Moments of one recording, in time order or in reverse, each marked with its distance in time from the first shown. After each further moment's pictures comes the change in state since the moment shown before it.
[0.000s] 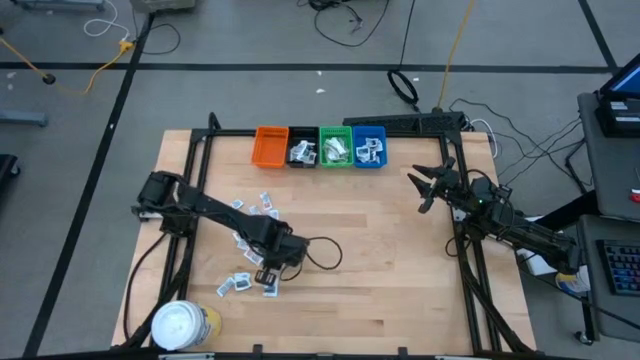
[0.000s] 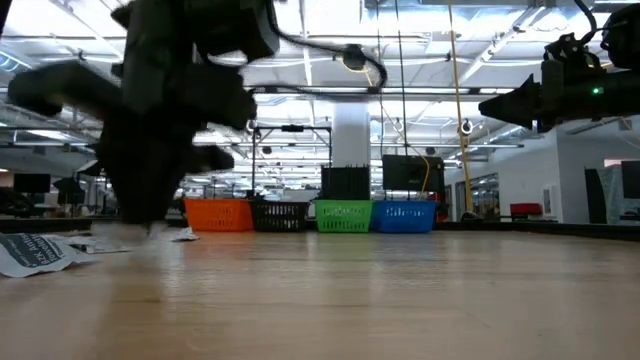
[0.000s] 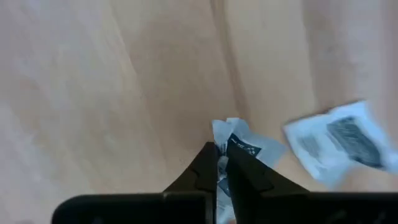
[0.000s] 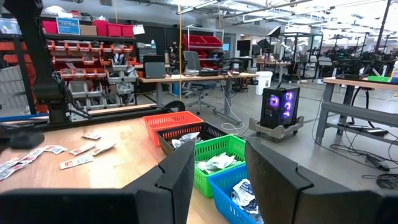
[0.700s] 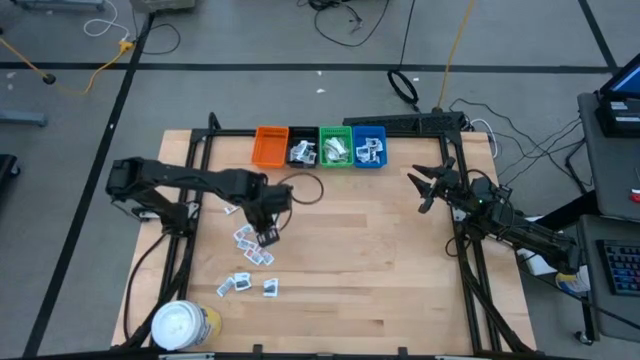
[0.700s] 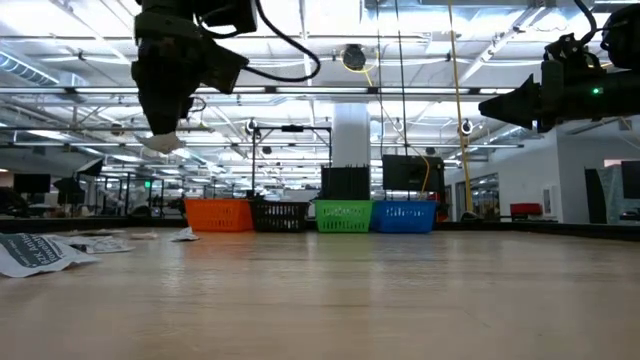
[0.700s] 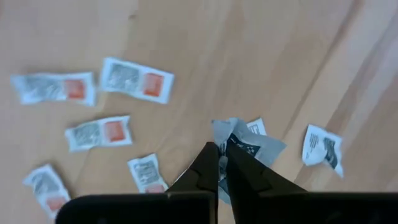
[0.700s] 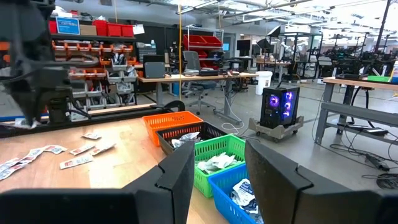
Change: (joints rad) left arm 0.264 -0.290 0.040 -0.321 -0.006 -0.442; right arm 0.000 0.000 0.000 0.000 0.000 0.000
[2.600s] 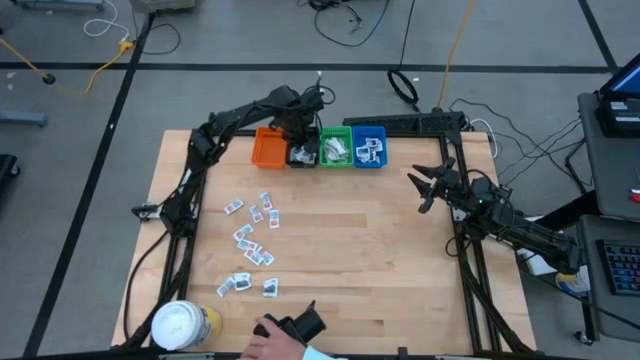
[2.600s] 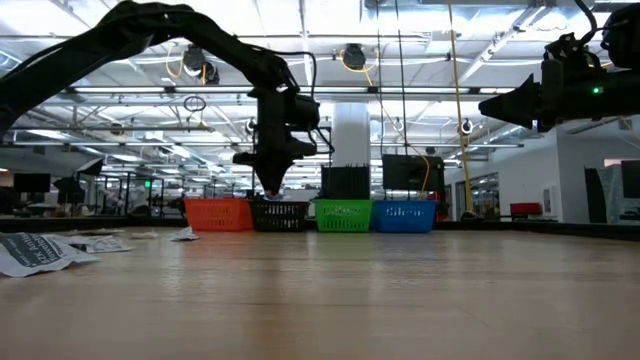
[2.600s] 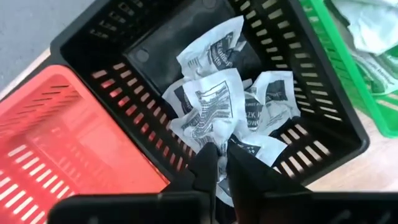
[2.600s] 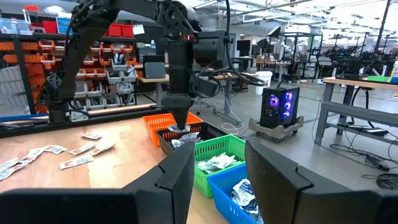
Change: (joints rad) left arm 0.651 0.742 0.881 -0.205 -0.107 0.142; right arm 0.000 0.000 0.000 0.000 0.000 0.000
